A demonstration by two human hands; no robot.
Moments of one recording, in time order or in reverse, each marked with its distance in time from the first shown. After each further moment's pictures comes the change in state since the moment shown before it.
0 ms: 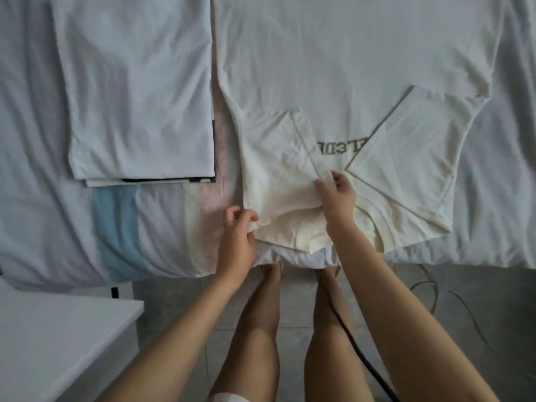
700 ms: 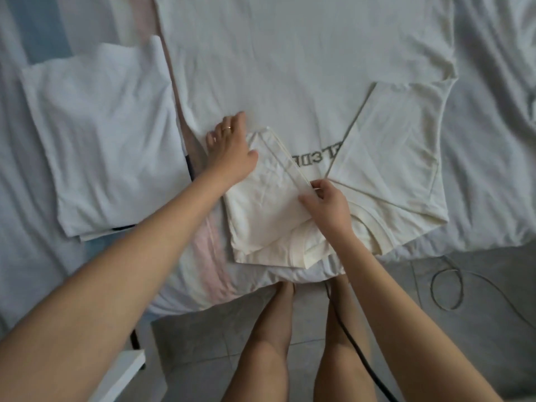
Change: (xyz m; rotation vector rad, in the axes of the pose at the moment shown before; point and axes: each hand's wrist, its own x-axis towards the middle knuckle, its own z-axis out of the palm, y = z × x) left_hand 0.189 0.099 -0.030 0.617 -0.134 0.174; right_hand 0.009 -0.006 -0.021 -0.417 -0.090 -0.152
